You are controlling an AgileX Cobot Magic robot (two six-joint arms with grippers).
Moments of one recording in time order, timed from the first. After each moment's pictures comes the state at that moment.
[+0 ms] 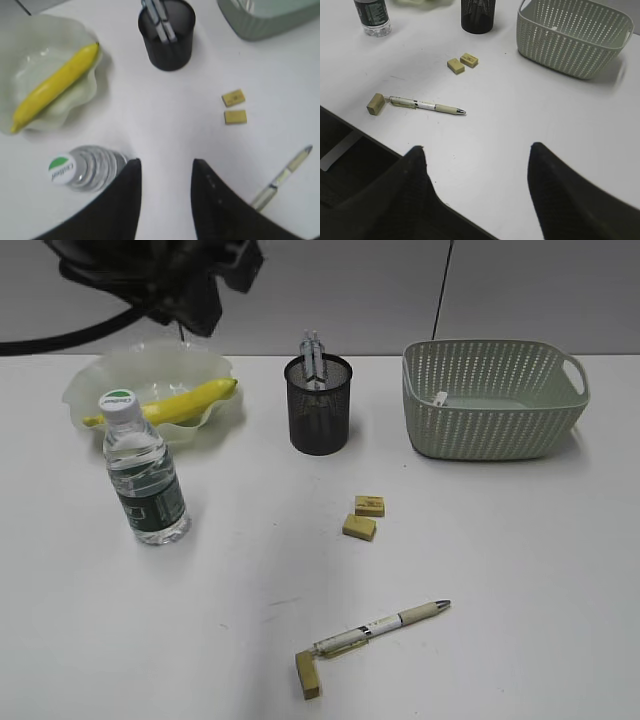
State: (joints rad) left arm -0.85 1.49 -1.50 0.31 1.13 -0.45; right arm 0.52 -0.01 -0.51 0.04 1.04 -0.09
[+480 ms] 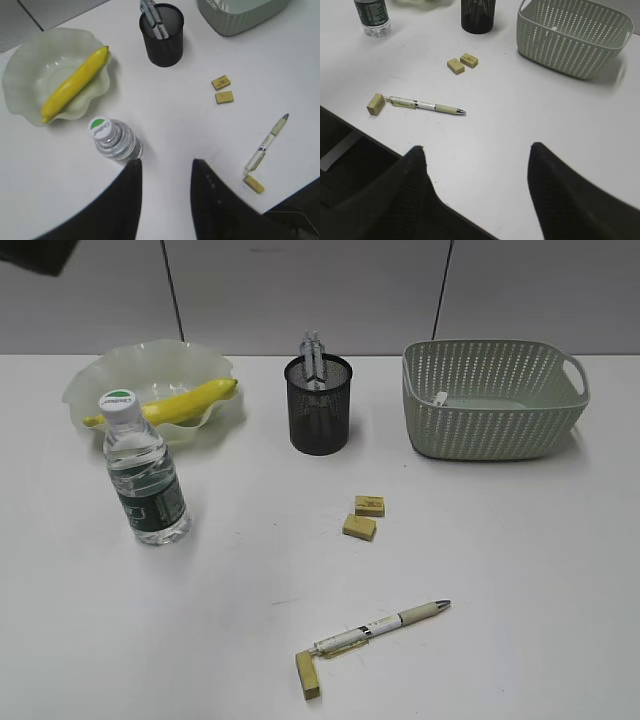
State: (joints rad) left arm -0.86 1.18 -1.40 0.29 1.21 -0.33; right arm 0.52 -0.01 -0.51 0.04 1.04 -0.09
